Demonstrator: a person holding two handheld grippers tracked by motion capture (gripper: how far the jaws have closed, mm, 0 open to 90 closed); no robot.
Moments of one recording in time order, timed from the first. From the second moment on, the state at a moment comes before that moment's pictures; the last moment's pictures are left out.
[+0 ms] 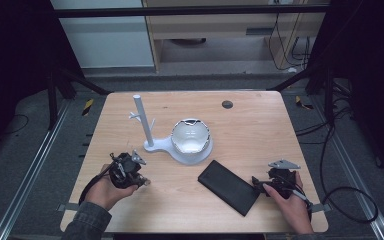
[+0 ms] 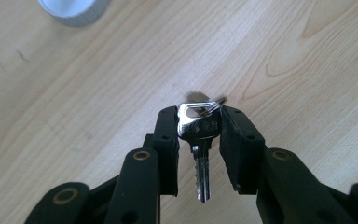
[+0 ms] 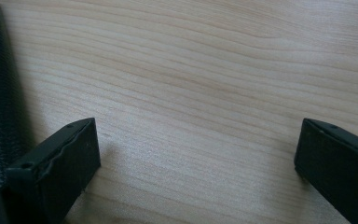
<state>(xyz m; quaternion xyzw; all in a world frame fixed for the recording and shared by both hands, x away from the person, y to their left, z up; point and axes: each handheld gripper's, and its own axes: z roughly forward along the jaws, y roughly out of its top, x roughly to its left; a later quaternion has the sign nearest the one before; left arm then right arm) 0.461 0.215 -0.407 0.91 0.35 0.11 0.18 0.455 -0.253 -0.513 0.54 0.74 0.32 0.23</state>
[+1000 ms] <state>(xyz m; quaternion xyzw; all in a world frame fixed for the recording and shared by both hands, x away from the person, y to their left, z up) 0.522 0.255 -0.271 0.89 0.38 0.18 0.16 0.456 -0.253 -0.513 0.54 0.75 0.32 0.23</state>
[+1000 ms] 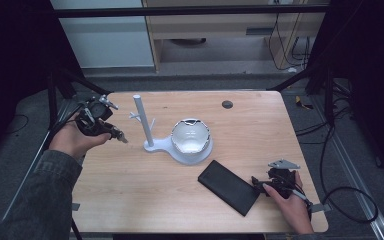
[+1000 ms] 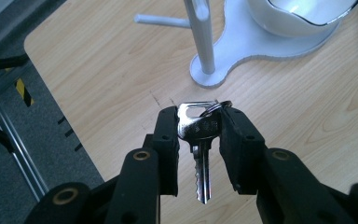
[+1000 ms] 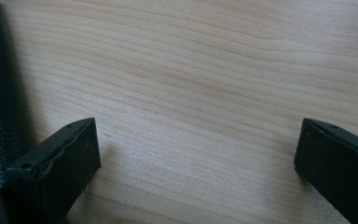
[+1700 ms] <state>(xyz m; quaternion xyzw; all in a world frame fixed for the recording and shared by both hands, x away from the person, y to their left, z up) 0.550 0.237 -0.252 0.90 0.37 0.19 0.15 0.457 -0.251 -0.513 0.53 0.75 0.32 0.23</state>
